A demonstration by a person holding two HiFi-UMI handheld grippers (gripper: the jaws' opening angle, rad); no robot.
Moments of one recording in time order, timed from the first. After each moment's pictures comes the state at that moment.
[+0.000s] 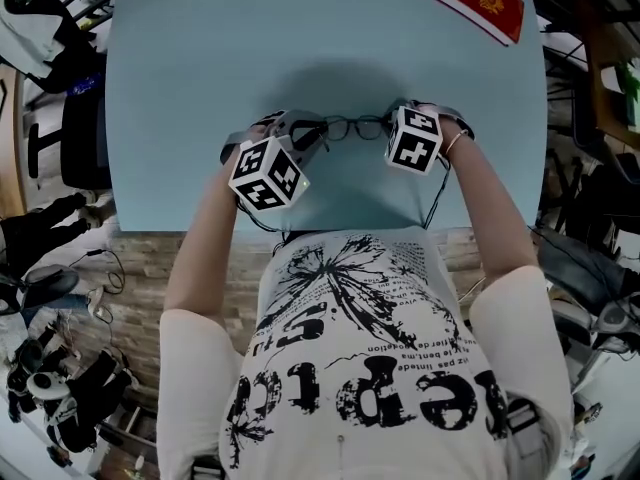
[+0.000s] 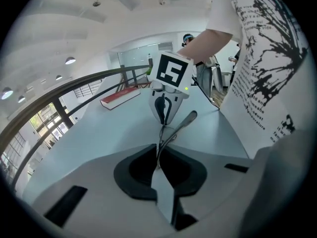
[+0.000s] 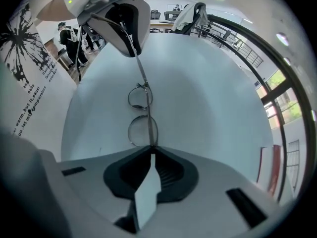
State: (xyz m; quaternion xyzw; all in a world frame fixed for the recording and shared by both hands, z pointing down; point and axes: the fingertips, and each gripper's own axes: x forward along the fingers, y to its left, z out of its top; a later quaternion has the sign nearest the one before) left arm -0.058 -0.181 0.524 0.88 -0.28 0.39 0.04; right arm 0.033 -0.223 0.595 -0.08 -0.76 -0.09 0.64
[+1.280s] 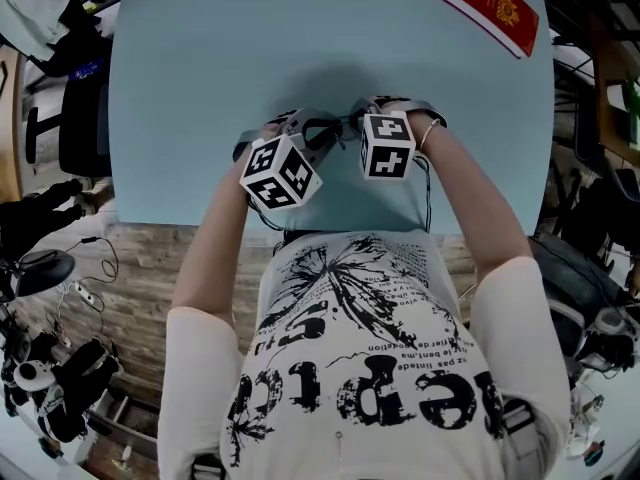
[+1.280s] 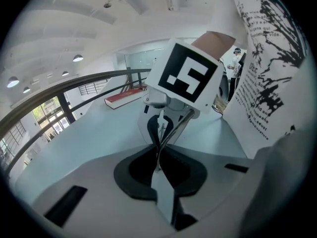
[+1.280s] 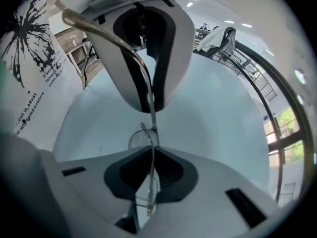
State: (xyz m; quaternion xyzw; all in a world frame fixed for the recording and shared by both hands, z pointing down) left arm -0.058 -0.186 0.526 0.88 -0.30 0.36 0.06; right arm -0.055 -0.191 0.592 -0.17 -0.78 -0.19 0.57
